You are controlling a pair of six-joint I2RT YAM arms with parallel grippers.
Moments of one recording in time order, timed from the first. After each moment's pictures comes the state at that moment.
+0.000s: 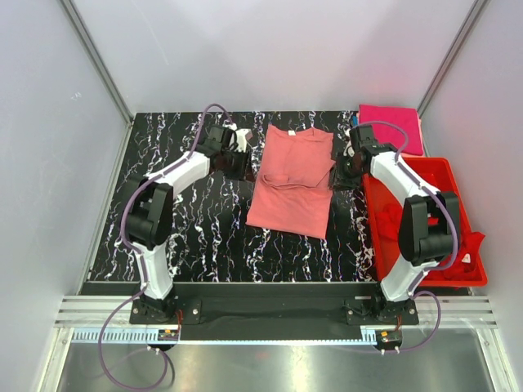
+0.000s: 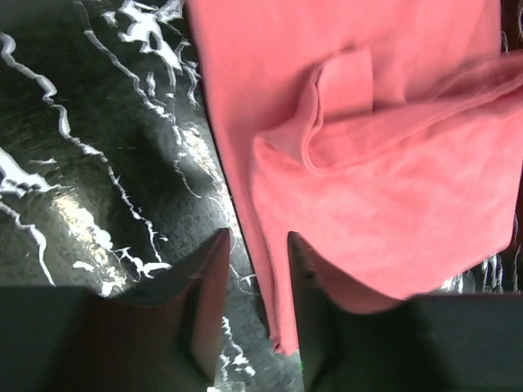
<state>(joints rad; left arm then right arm) -0.37 1.92 1.41 -0.40 0.38 -0.21 0.18 1.72 1.31 -0.69 -0.18 0.33</state>
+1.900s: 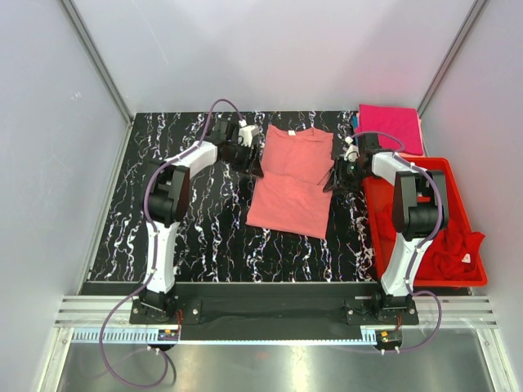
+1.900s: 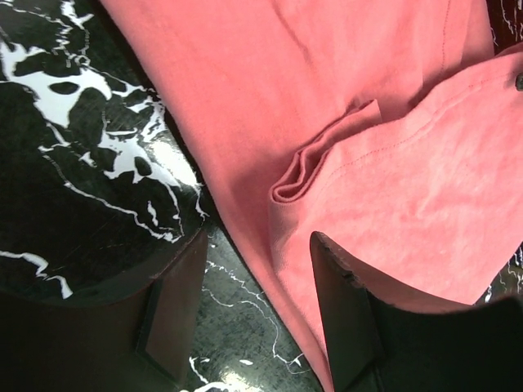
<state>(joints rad) -0.31 2.24 1.71 -0.44 0.63 -0.03 0.05 1.97 1.31 -0.52 -0.52 0.22</state>
